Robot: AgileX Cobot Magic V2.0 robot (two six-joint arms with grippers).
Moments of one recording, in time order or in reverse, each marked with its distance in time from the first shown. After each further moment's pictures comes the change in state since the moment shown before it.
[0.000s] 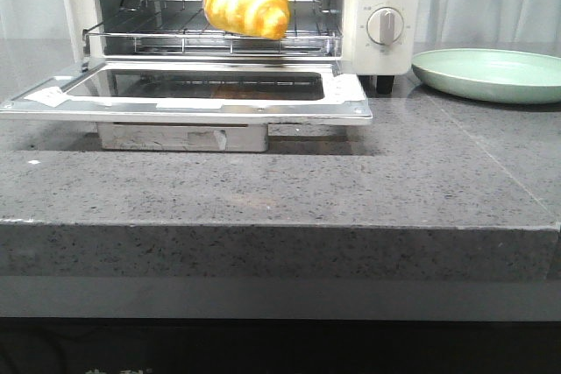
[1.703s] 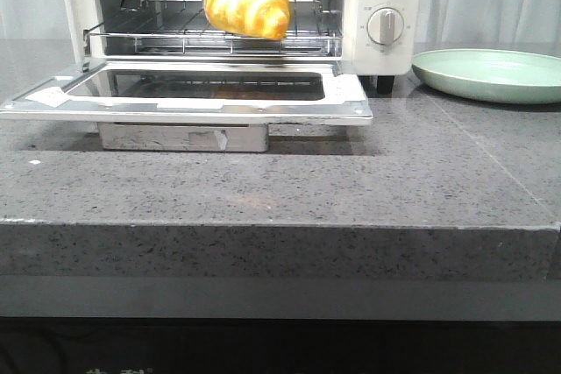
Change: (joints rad) left arm 0.310 -0.584 0.697 -0.086 -0.552 0.000; right arm 0.000 0.000 0.000 0.000 0.002 0.000
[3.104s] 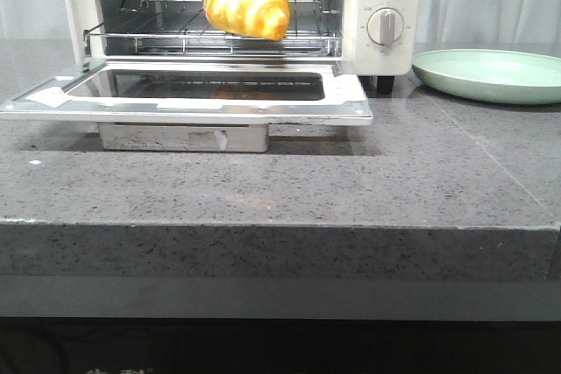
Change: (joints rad) left arm 0.000 0.000 0.000 0.000 0.002 0.000; right arm -0.333 -0.805 0.864 0.095 -0.761 0.000
